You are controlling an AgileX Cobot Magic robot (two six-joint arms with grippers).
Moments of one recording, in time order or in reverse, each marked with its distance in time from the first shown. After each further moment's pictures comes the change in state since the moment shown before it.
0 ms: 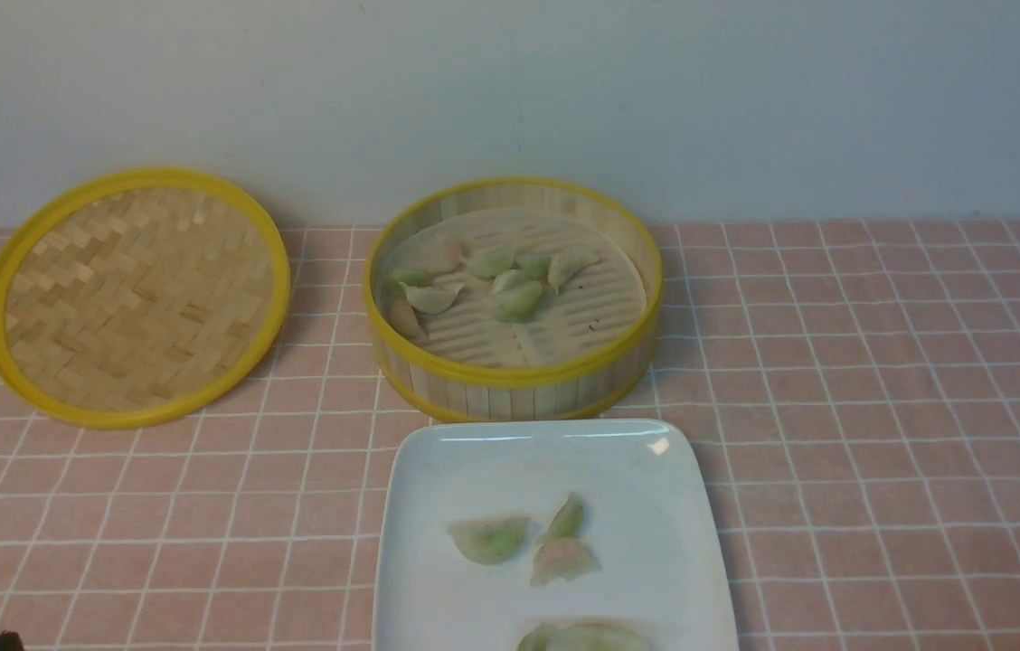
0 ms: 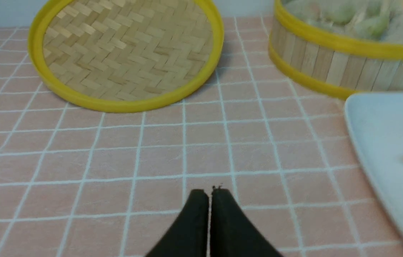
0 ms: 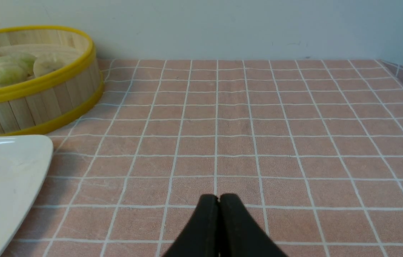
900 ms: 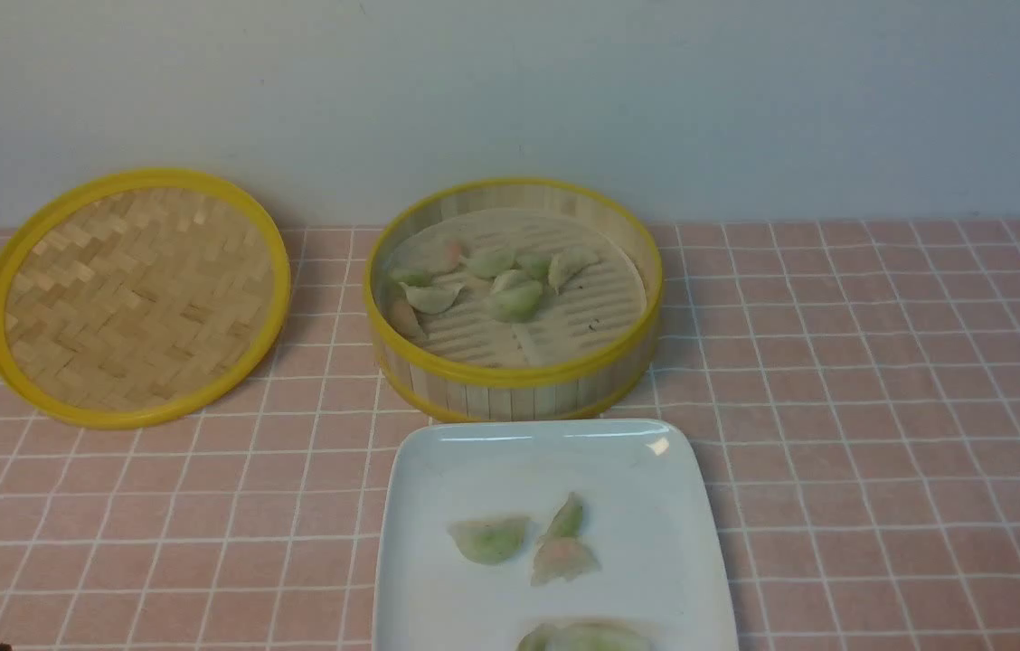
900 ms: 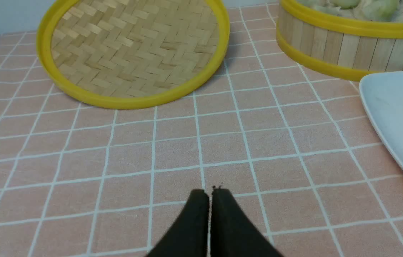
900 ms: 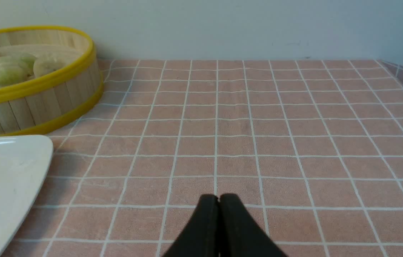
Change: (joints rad) right arm 0.000 0.000 0.000 0.000 0.000 0.000; left arm 0.000 0.000 -0.002 0.140 0.075 0.071
